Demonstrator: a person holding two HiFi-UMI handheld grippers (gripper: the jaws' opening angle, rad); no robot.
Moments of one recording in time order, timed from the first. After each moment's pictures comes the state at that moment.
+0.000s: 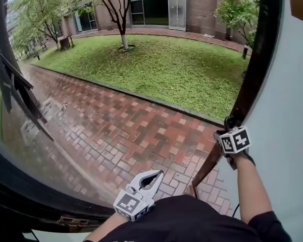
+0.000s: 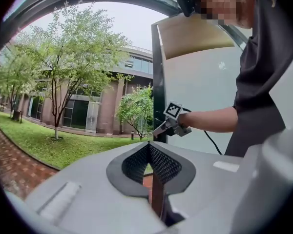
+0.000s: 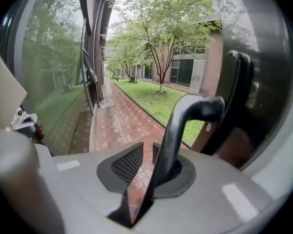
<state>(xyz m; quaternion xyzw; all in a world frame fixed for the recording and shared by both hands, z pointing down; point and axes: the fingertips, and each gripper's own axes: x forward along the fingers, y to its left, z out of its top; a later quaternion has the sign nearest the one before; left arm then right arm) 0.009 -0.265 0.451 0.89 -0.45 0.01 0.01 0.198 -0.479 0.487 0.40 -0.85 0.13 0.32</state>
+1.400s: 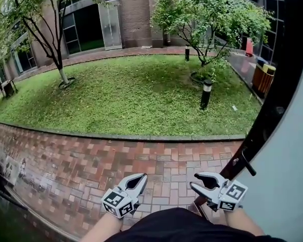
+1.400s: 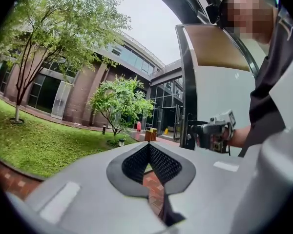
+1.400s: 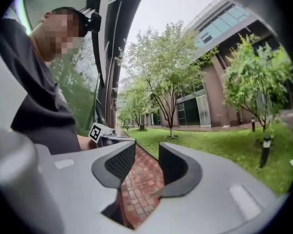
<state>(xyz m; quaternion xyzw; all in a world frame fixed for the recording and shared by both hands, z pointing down) 0.017 -0.602 0.482 0.96 -0.27 0.00 0.08 0.178 -0.528 0.460 0.36 -0.93 0.05 0.02</state>
